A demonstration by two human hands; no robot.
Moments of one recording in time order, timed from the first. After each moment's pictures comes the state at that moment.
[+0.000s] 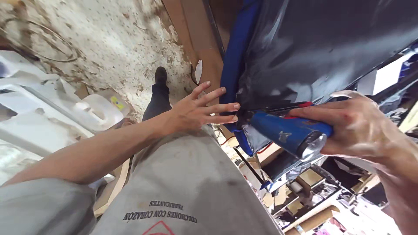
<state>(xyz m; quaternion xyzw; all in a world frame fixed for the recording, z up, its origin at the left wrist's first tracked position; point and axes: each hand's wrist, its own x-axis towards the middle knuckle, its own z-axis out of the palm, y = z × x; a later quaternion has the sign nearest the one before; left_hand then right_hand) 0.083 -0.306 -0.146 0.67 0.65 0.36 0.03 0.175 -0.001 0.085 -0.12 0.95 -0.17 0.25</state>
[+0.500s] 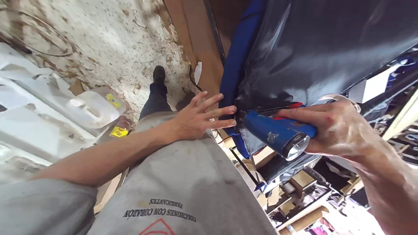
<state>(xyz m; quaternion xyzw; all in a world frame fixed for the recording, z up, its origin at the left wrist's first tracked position) 0.105 -0.308 -0.144 0.61 0.68 0.40 0.07 0.159 -0.006 0.076 -0.14 0.95 -0.16 0.25</state>
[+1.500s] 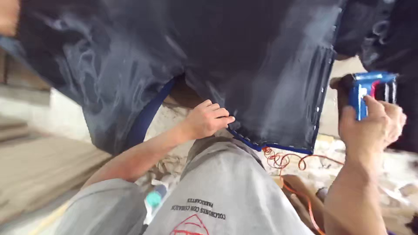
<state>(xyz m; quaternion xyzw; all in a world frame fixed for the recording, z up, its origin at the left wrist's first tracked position) -0.072 -0.176 -0.041 0.89 0.39 0.20 0.10 0.378 -0.087 -0.039 0.71 0.68 -0.12 -0.09</state>
